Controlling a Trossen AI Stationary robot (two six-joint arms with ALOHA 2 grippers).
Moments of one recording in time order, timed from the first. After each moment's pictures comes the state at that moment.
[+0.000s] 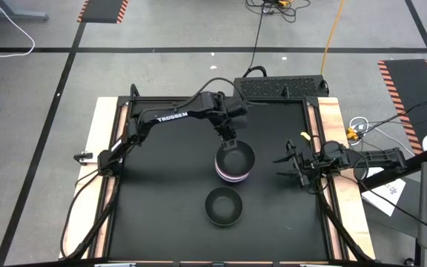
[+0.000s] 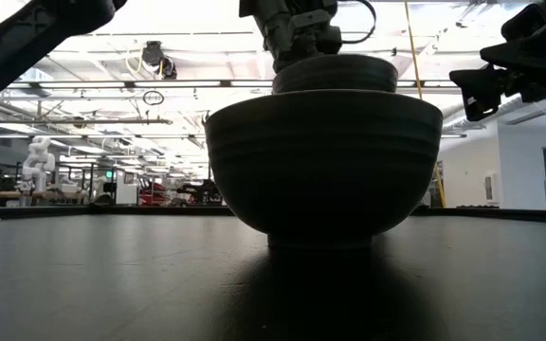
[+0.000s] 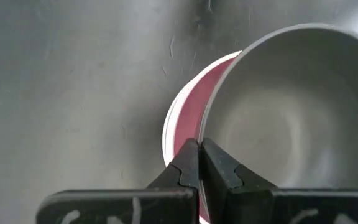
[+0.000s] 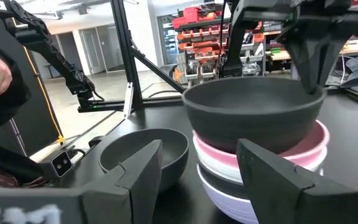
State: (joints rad) left arm 0.23 2.26 2.34 -1.24 0.24 0.02; right arm 0.04 0.03 0.02 0.02 -0.16 0.14
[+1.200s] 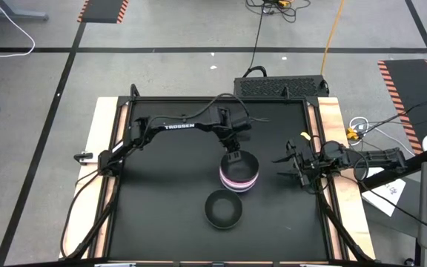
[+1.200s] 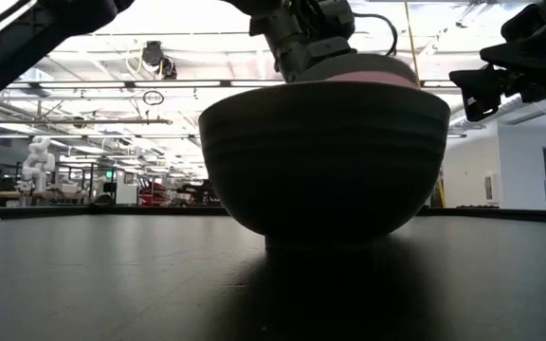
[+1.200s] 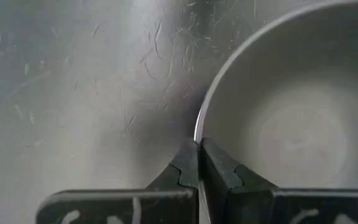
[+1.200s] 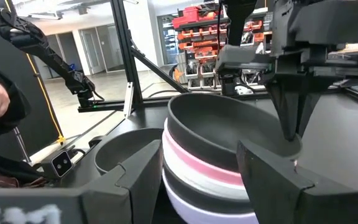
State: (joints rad) left arm 0.17 2.30 2.20 -1.09 0.19 -0.02; right arm 0.04 0.03 0.02 0.02 -0.16 0.14
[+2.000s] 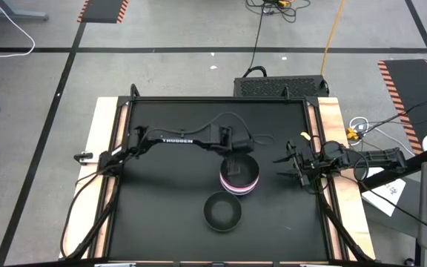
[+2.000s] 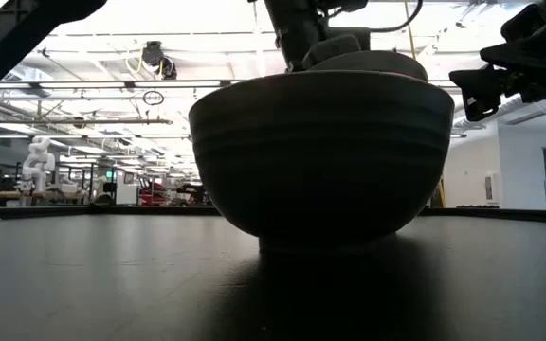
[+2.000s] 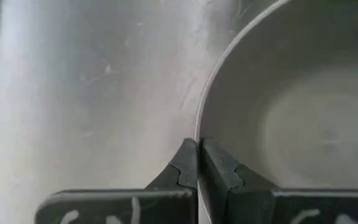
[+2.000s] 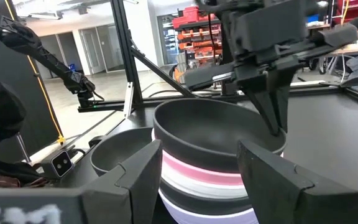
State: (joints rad) left arm 0.02 2.28 2.19 -1.11 -0.16 -0.04; right arm 0.04 0.03 0.02 0.02 -0.16 0.14
